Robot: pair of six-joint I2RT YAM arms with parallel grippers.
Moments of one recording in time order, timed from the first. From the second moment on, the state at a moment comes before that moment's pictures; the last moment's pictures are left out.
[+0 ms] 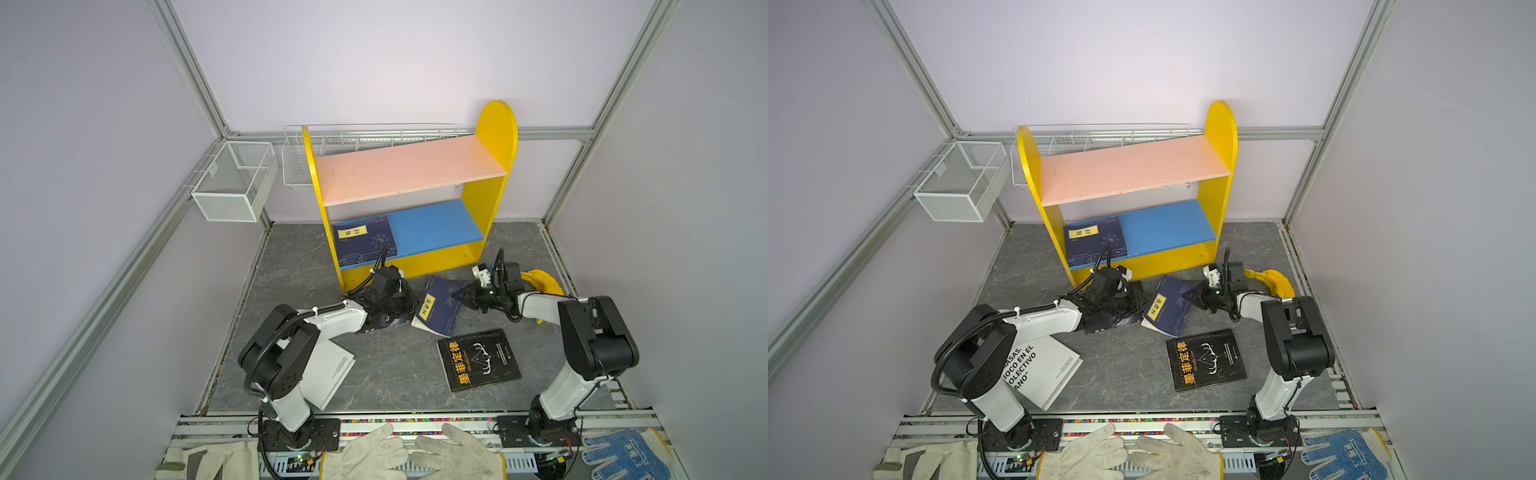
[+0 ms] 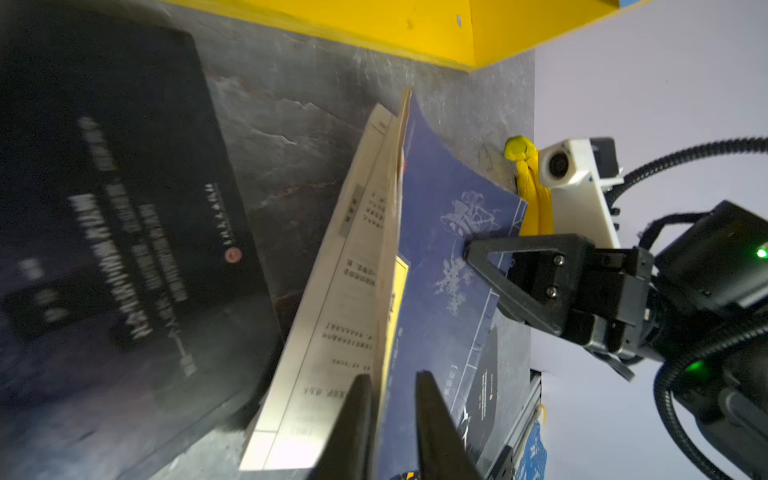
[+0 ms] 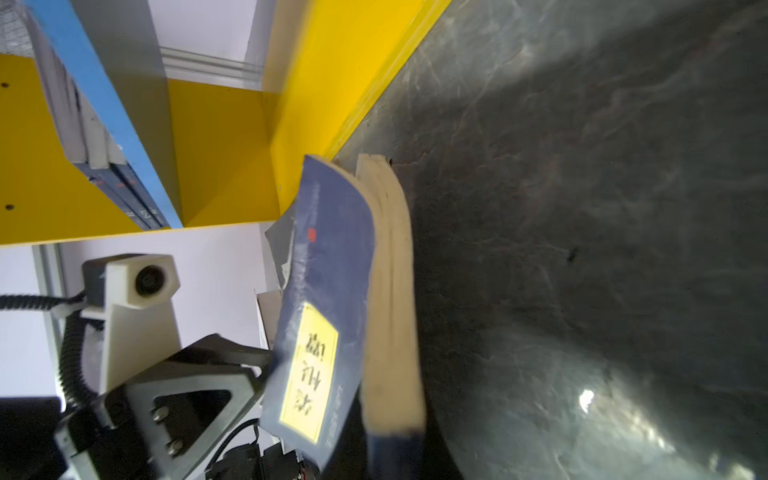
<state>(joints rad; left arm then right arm) -0.71 1.67 0.93 0.09 0.32 -0.93 0.16 1.71 0.82 0.02 -0.77 0.70</state>
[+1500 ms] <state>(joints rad) -0.80 1.36 0.77 0.58 0.32 -1.17 0.34 1.06 1.08 -0.12 -0.39 0.97</state>
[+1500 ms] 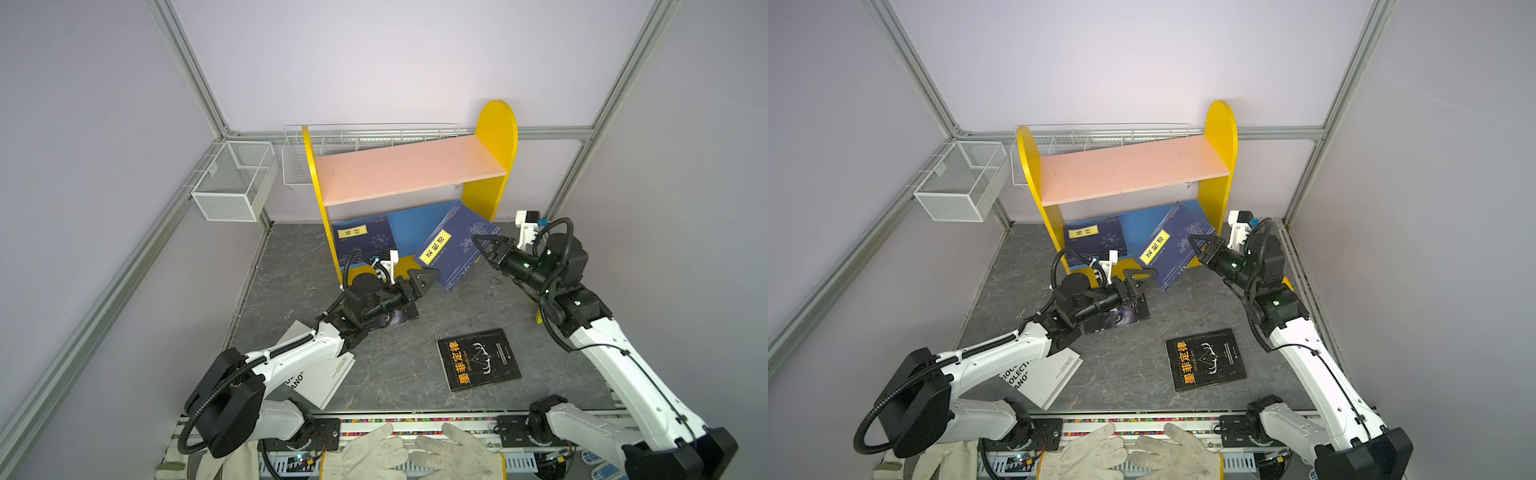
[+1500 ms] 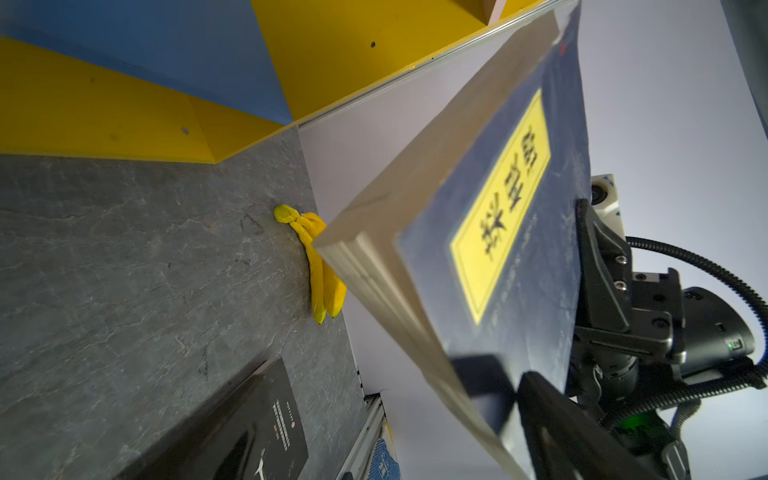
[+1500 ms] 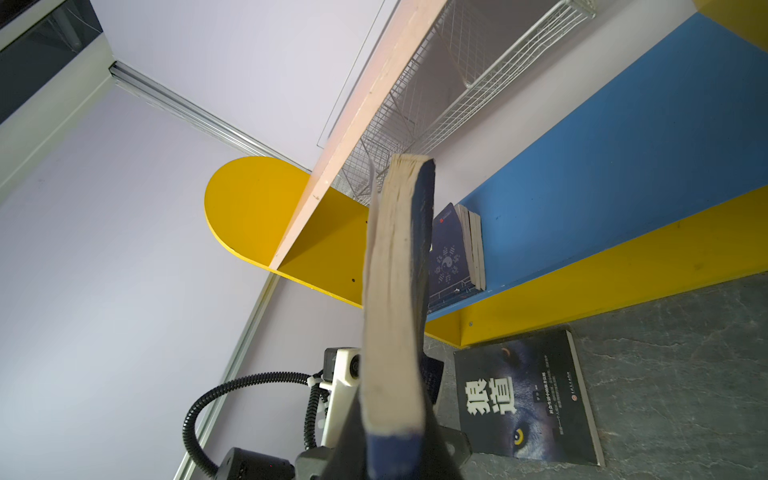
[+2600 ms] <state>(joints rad) -0.54 1.09 0.86 0.30 0.57 -1.05 0.34 1.27 1.17 -0.11 -0.84 0.80</state>
